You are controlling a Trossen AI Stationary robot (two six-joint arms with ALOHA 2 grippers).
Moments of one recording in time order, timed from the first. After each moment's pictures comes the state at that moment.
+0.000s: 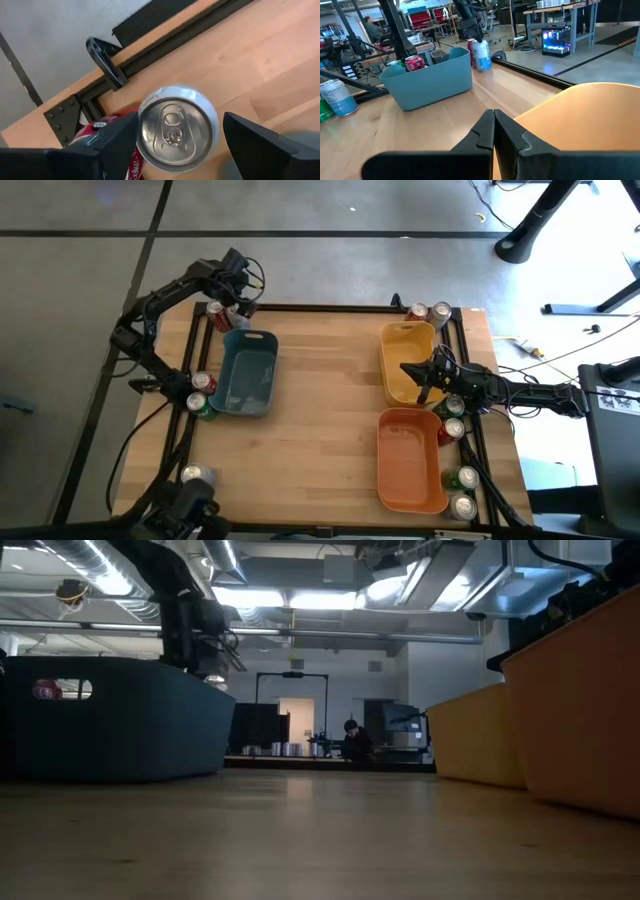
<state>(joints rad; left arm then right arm) 1.04 1.57 1.27 -0.98 -0.17 0.03 -0.09 0.14 0.02 0.03 0.28 0.23</state>
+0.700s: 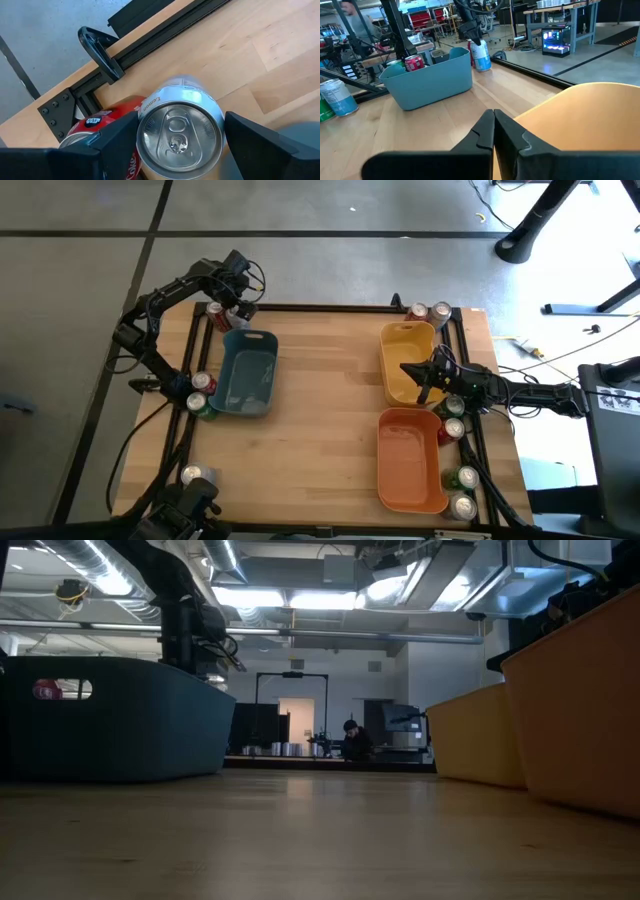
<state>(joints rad) 1.04 1.60 1.27 -1.03 -0.16 0.04 -0.09 0.14 0.02 0.03 0.28 0.23</state>
